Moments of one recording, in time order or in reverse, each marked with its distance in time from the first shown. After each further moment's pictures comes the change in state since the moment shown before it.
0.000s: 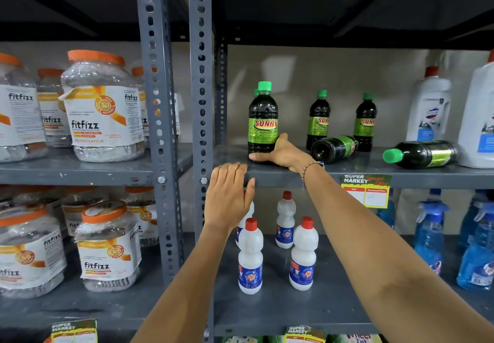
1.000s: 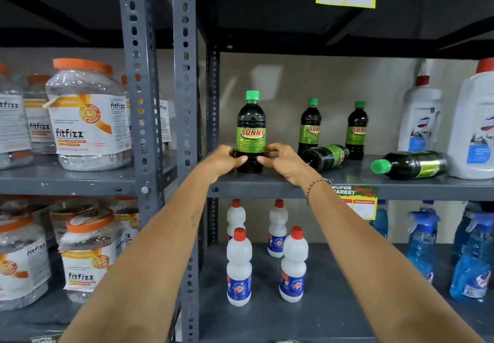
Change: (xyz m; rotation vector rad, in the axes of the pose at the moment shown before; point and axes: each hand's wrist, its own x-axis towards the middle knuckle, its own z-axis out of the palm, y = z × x) left_hand 0.117 -0.012 0.016 -0.837 -0.783 -0.694; right_hand -0.002 0.019 -0.021 0.306 0.045 -0.057
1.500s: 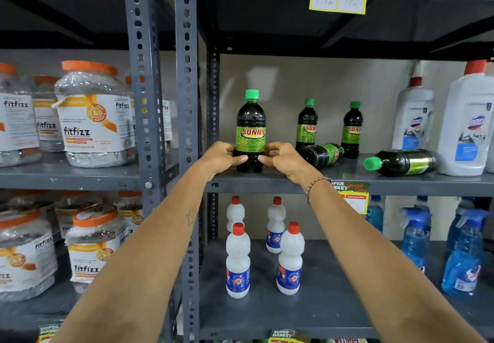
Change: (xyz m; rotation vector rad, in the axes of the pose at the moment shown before) left_hand -0.031 0.013 -0.006 -0.077 -0.025 0.079; right_hand -0.019 -0.009 -0.005 -0.063 -0.006 0.000
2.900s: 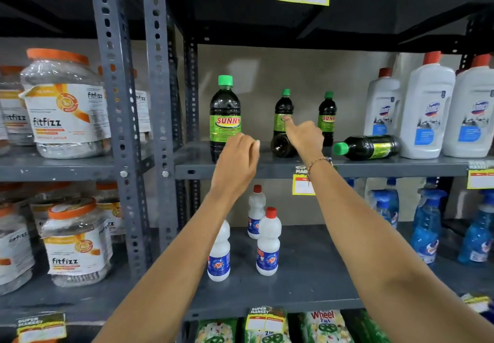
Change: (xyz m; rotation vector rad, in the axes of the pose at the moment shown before) left_hand -0.059 0.018 0.099 0.445 0.517 0.735; right_hand -0.022 -0.005 -0.079 -0.407 0.659 0.120
